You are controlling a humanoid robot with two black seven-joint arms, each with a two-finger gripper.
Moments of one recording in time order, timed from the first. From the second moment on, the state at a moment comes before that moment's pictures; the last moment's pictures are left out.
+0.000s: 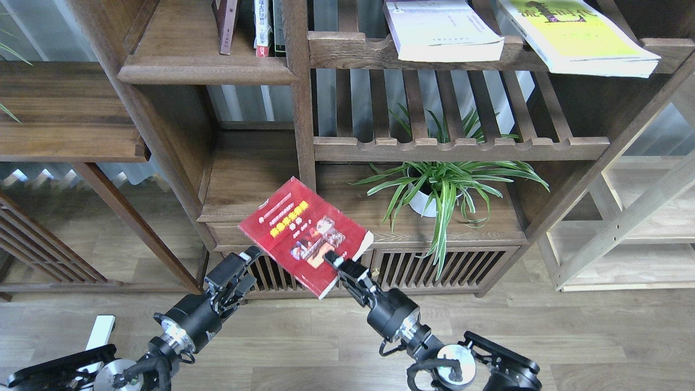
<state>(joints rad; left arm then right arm) -0.37 0.43 -0.23 -1.25 -0.70 -0.49 -0.25 0.24 0.01 0.58 0.90 0.30 0.58 0.10</state>
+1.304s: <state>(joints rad) -0.55 0.39 -0.05 -1.21 -0.80 -0.49 -0.25 0.26 0.01 0.55 0.91 0.31 0.58 0.10</state>
